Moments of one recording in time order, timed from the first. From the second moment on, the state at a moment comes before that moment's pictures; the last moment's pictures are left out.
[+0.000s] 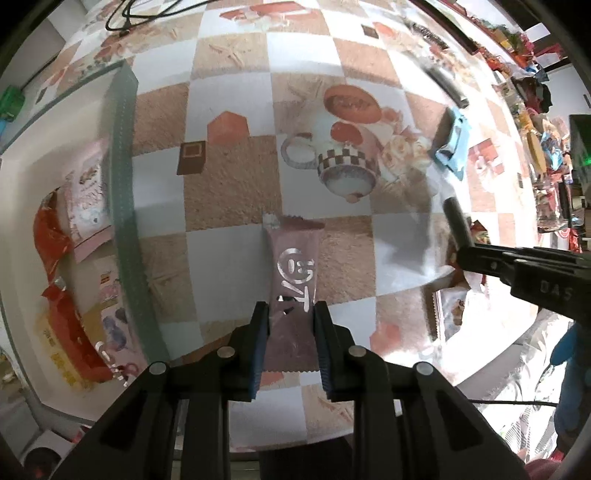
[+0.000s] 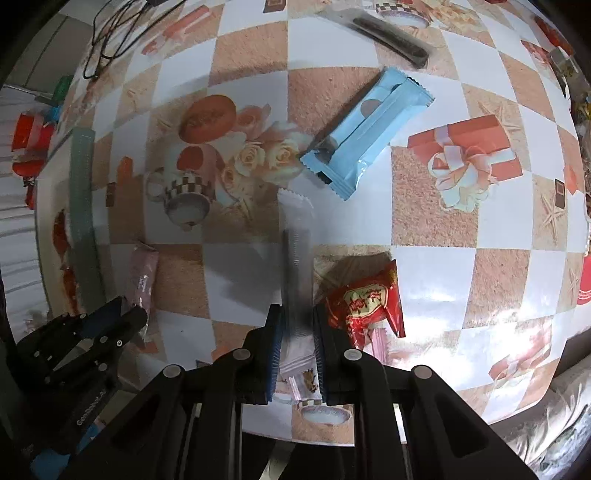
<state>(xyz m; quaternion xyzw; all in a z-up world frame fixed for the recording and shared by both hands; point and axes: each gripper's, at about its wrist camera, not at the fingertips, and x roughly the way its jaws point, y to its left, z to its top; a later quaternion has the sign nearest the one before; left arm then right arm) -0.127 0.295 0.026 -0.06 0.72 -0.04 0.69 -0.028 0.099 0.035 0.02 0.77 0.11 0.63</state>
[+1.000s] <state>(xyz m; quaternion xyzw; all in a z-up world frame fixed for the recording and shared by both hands) -0.124 0.279 0.002 0.03 0.73 -0.02 0.68 -0.016 0.068 0.017 0.00 0.78 0.09 0.62</state>
